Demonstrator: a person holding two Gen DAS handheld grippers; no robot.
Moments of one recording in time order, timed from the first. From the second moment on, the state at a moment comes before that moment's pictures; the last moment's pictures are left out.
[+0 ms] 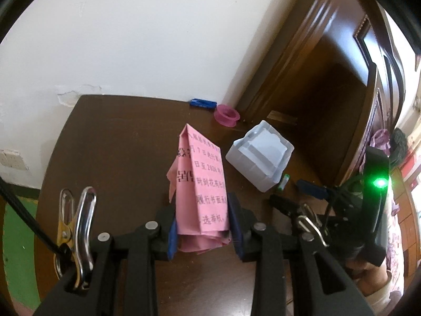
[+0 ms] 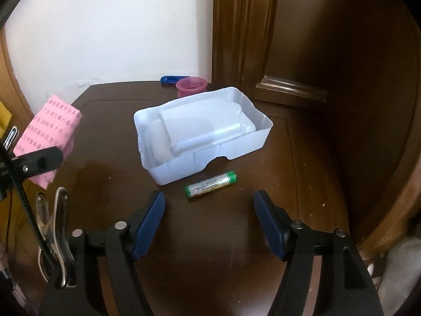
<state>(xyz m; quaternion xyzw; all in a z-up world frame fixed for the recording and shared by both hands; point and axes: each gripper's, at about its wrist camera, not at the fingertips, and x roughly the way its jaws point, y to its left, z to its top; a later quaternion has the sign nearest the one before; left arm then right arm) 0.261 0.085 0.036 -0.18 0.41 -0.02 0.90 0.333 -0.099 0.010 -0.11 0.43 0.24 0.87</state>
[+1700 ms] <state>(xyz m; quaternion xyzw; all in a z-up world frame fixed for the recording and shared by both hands) 0.208 0.058 0.065 -0.17 0.39 -0.13 0.89 0.192 -0.145 0.048 0.01 0.38 0.22 0.90</state>
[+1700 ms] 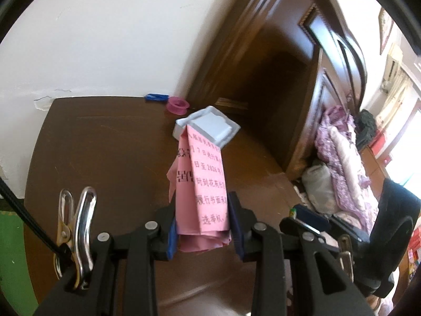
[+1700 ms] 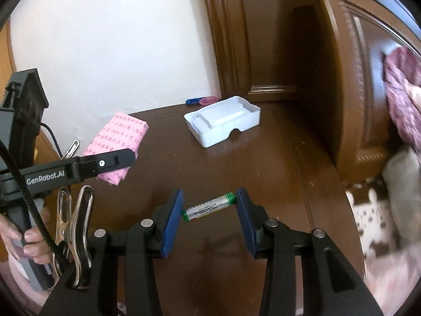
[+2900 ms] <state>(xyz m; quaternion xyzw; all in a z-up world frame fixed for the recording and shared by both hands) 0.018 -0.020 0.034 -0.07 0.45 -0.22 0.86 -0.034 -0.196 0.094 0.05 0.29 0.20 0.93</state>
